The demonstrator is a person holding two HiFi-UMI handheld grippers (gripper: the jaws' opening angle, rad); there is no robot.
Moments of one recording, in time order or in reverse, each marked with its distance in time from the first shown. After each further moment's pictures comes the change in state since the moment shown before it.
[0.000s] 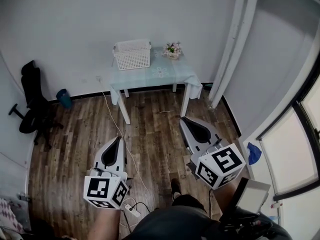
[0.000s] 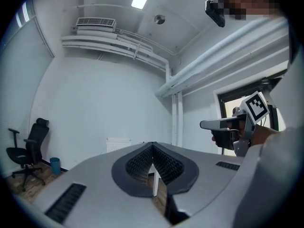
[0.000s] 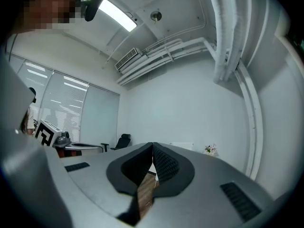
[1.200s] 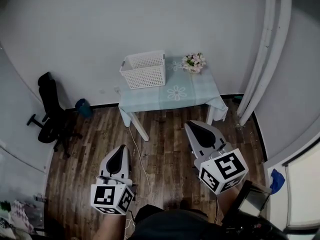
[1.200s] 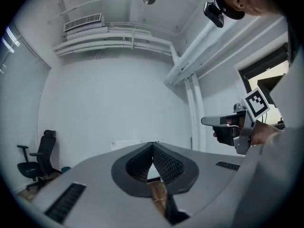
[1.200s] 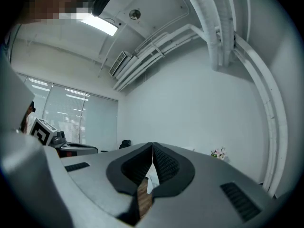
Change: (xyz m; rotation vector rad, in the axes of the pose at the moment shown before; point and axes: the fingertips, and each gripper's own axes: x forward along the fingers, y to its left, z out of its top) left arm 0.258 0.034 0.010 0.111 0.063 0.186; right arm 0.189 -0.227 -0.010 0.078 -0.063 0.113
